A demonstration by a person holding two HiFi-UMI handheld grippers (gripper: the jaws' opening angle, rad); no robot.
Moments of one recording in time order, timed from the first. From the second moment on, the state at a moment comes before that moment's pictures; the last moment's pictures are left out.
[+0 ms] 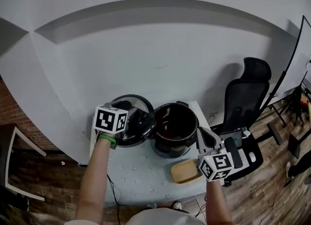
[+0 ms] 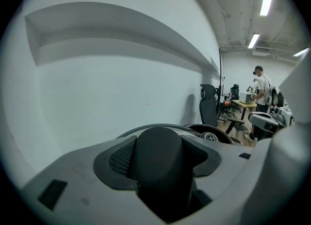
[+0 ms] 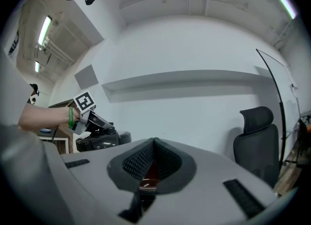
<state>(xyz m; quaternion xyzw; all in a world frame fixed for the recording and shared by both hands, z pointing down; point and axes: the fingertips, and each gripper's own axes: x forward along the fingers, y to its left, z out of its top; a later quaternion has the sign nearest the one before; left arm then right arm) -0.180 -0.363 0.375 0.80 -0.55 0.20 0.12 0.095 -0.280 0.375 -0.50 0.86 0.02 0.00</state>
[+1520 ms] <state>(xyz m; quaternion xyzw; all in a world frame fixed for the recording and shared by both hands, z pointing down) 0.045 -0.416 0.435 0.89 -0.34 0.28 0.10 0.219 -0.240 0.397 -0.63 0.77 0.00 -0.02</state>
